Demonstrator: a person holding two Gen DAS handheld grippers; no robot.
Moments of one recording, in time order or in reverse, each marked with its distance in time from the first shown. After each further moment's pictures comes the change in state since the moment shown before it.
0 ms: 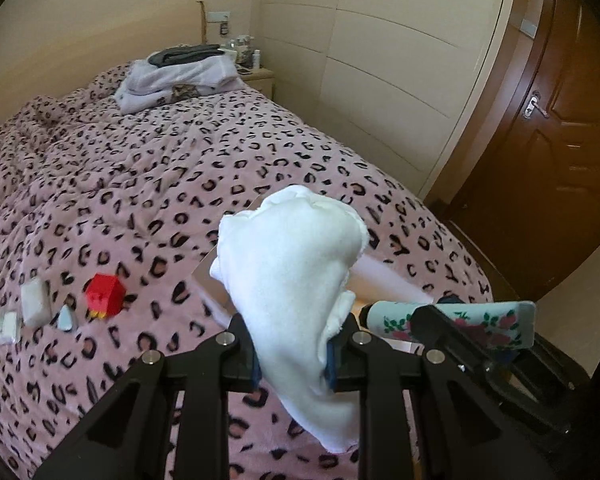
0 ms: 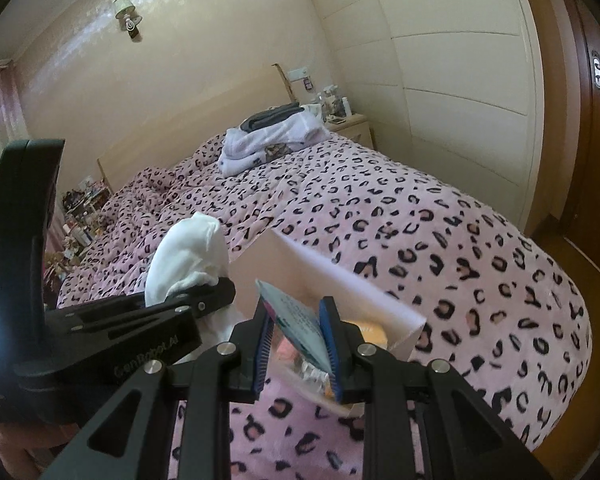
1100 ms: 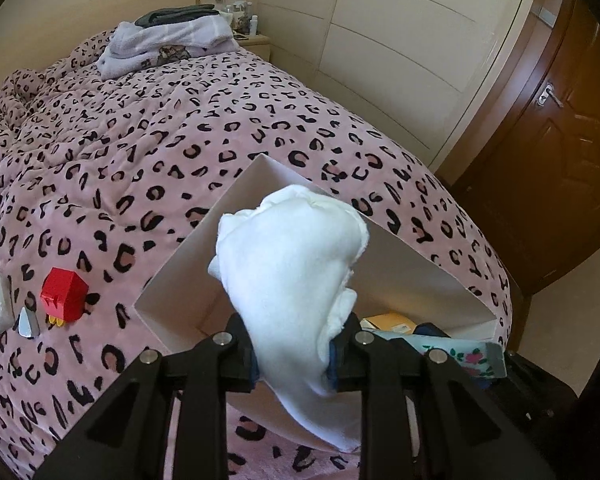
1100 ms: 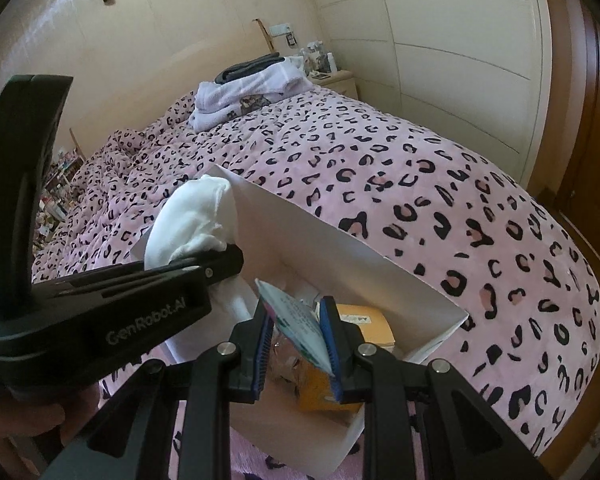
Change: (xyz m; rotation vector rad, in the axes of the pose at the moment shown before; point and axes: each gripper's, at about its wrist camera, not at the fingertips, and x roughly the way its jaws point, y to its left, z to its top) left arm 0.096 0.025 -0.001 -0.020 0.103 -0.028; right arm 0.091 -0.015 -0.022 0.005 0.158 -0.060
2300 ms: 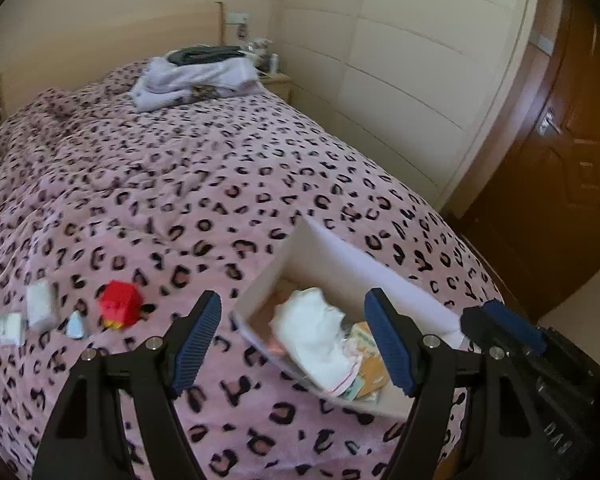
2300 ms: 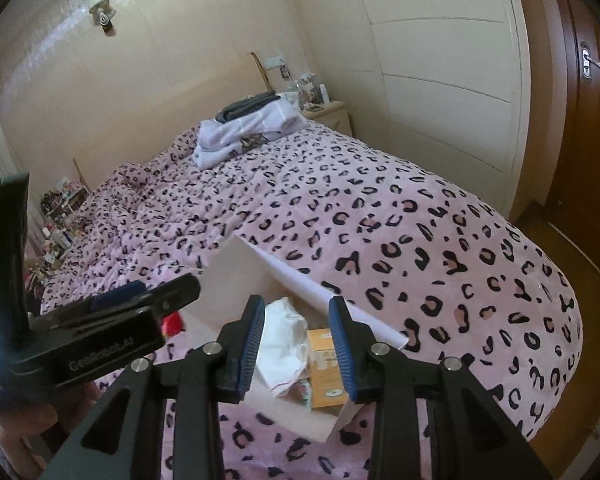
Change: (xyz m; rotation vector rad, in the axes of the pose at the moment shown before) left arm -0.098 0.020 -0.007 -0.041 -0.143 0.067; right arm -0.077 0.013 0.019 0.033 -0.106 0.005
